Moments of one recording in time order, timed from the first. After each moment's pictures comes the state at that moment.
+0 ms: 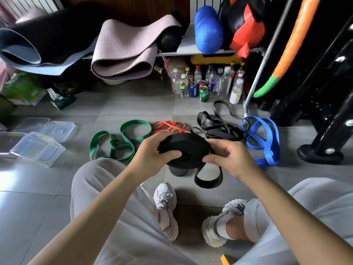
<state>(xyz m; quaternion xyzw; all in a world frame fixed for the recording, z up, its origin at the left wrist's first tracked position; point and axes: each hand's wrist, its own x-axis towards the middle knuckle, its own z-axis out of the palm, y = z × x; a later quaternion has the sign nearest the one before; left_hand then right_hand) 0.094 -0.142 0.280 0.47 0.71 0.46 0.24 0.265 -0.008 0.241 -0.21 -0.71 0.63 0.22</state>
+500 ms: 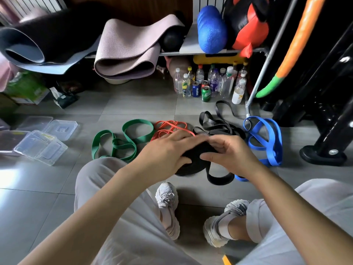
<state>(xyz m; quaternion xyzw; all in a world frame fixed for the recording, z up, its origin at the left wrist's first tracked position) 0.097 -0.139 0.294 0.70 0.69 0.17 0.06 0.256 -0.009 0.257 -0.21 -0.72 0.63 0.18</state>
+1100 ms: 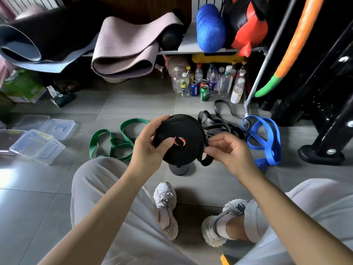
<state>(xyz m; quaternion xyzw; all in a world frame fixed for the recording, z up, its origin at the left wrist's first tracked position) 0.095 -0.141 0.274 0.41 0.67 0.59 0.18 0.257 -0.013 0.242 -0.28 -0.66 0.64 0.28</state>
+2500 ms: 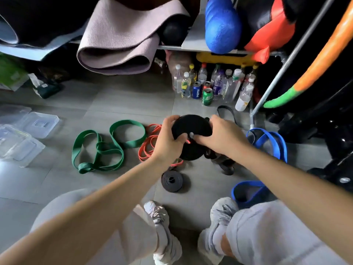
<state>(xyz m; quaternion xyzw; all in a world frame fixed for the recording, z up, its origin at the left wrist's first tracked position) 0.036 0.005 0.216 0.30 0.75 0.52 0.27 0.139 0.123 0.234 -0.39 -0.90 0.22 0.02</state>
